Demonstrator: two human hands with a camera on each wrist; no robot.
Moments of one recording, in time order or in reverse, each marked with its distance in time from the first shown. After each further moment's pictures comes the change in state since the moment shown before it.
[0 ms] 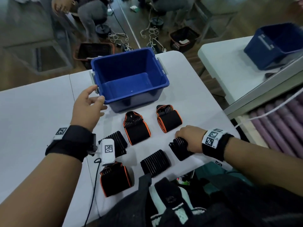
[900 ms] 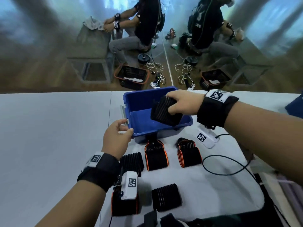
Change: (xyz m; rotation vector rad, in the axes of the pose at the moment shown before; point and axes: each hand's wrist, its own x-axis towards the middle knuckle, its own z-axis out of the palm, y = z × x) left_hand -0.040 -0.004 -0.001 -0.067 0.178 -0.044; right_hand 0.048 -0.093 -0.238 0.239 0.304 -0.241
